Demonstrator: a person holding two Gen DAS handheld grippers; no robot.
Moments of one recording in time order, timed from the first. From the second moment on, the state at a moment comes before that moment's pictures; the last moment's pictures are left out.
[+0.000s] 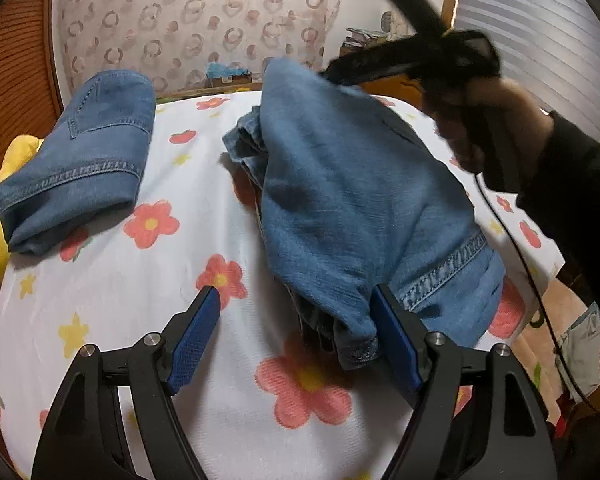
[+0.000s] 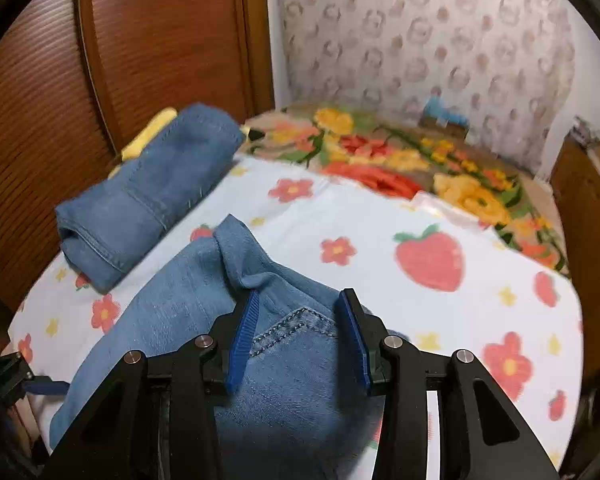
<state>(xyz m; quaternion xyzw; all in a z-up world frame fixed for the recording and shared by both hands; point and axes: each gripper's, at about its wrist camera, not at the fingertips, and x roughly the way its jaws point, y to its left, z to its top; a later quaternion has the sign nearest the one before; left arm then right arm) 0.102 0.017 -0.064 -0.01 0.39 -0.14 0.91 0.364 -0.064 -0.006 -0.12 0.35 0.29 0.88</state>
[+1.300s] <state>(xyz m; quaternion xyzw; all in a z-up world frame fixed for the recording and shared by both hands) 0.215 0.010 0.011 -0.04 0.35 -0.20 0.91 0.349 -0.146 -0.020 0.00 0.37 0.37 0.85</state>
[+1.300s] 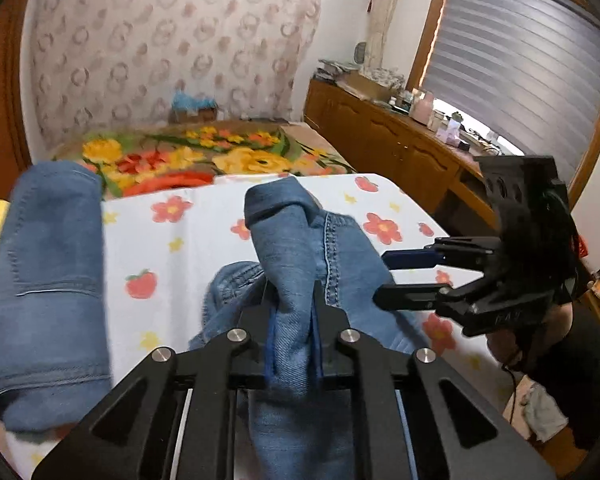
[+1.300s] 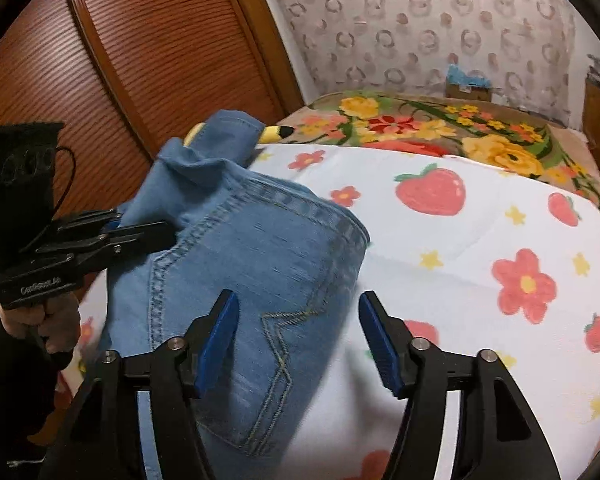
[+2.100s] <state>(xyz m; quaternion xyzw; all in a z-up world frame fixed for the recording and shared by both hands) 0.200 0.034 -0.022 -0.06 0.37 -0.16 0.91 0.362 -0.117 -0.040 0.04 0.42 0.45 0.79</state>
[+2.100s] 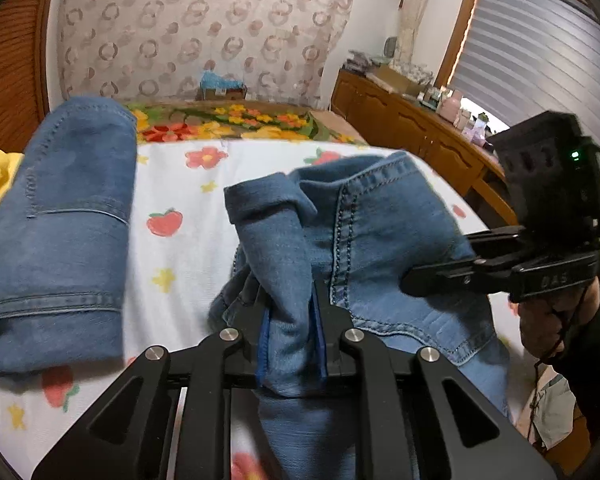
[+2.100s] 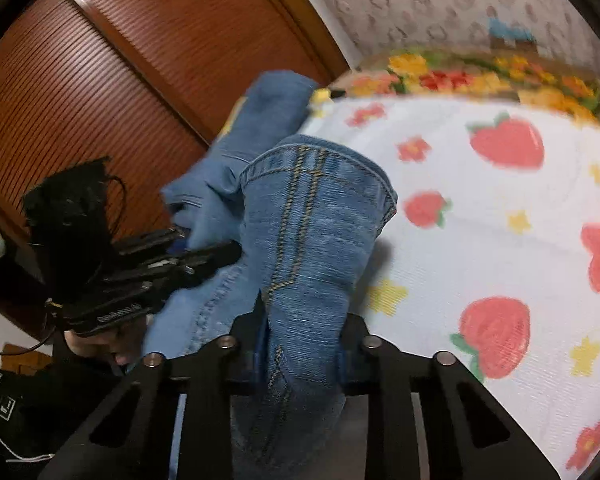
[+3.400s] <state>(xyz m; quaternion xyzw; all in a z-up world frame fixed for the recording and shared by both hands) 0.303 0.267 0.031 -0.08 0.31 0.02 0.95 0.533 0.136 -0.046 0.10 0.40 0.44 0.79</state>
